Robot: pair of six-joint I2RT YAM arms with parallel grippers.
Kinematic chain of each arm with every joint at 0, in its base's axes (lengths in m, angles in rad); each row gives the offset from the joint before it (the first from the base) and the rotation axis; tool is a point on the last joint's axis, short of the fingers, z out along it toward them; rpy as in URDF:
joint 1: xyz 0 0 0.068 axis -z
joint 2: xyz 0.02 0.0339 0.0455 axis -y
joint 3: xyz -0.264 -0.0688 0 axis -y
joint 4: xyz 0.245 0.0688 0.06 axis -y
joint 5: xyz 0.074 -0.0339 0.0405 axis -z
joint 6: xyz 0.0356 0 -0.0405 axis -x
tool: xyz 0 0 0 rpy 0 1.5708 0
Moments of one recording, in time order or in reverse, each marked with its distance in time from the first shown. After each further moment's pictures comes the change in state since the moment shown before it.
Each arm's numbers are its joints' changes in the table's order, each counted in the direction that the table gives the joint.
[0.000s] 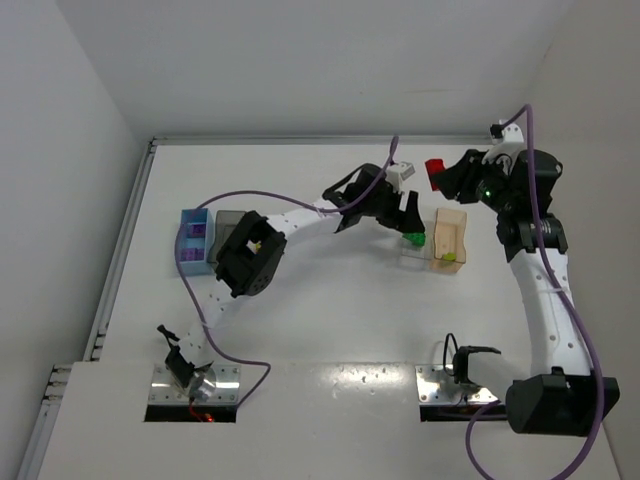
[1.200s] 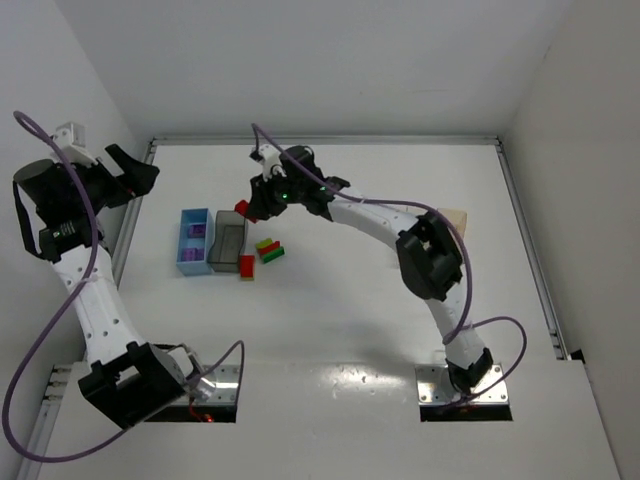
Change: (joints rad) left arm -1.352 1.268 -0.697 -0.418 0.213 -0.222; right arm -0.819 -1.098 0.727 0.183 0.066 0.041
